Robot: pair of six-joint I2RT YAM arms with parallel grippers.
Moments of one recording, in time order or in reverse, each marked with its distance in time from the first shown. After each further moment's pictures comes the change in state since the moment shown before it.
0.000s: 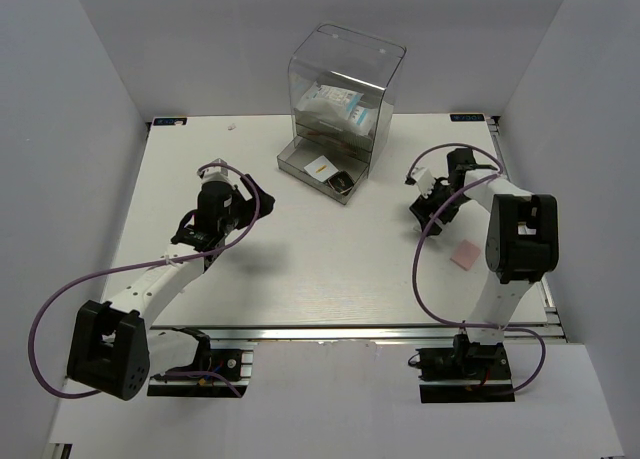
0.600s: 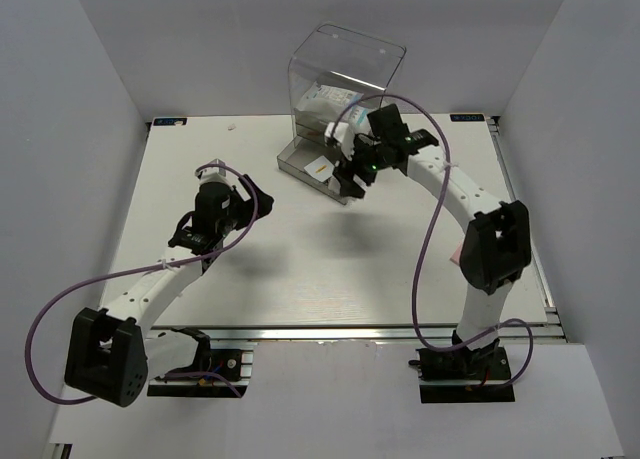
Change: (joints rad) left arm 0.000 -0.031 -0.002 -0.020 -0.001 -0.001; right arm 0.448 -0.033 0.409 -0.047 -0.188 0.214
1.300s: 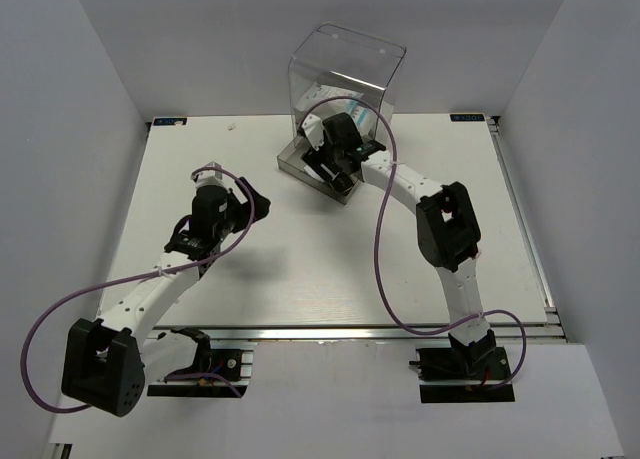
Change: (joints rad) left arm 0.000 -0.057 -0.016 -0.040 -0.025 -0.003; right arm 0.142 0.346 0.219 0.355 0.548 0.231
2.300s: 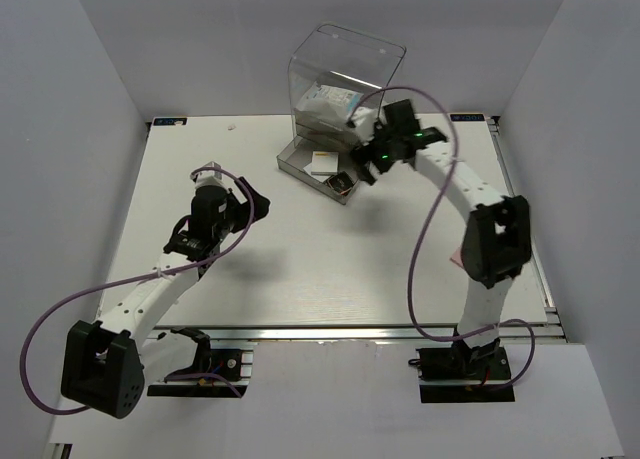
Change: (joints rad) left arm 0.000 0.000 0.000 -0.009 -0.002 0.003; right arm -0.143 -0.216 -0.152 -0.189 -0.275 -0.053
